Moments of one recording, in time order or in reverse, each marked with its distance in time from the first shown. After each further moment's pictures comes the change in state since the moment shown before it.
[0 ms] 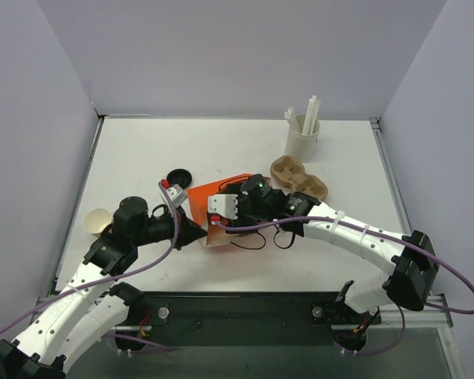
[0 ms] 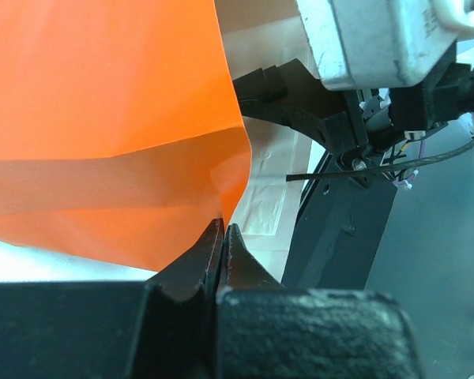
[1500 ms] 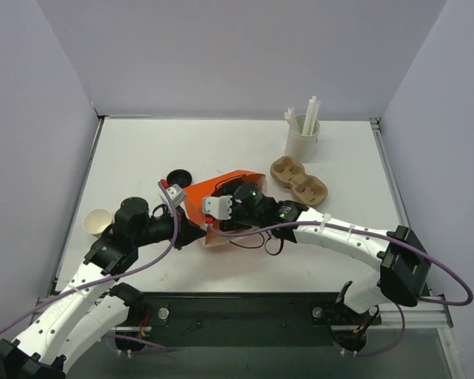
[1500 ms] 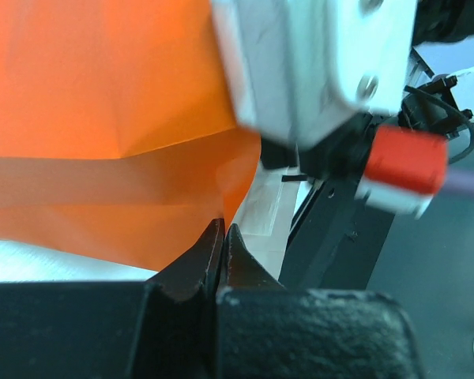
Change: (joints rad) left arm 0.001 0.005 -0.004 -0.014 -0.043 -0.032; right arm 0.046 0.067 -0.089 0.264 0.205 -0.044
